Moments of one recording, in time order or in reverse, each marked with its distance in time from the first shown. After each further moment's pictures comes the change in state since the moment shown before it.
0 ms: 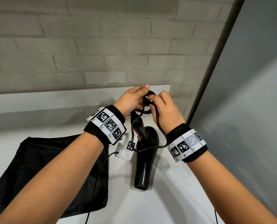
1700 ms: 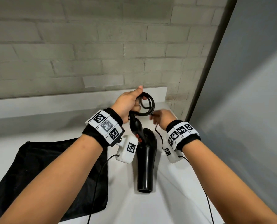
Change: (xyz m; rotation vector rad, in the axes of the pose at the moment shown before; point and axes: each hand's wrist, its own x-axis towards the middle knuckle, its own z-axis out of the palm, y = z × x) left_hand 0.000 0.000 0.002 -0.141 0.023 -0.113; right_hand -0.010 0.050 0.024 0.312 -0.637 0.748
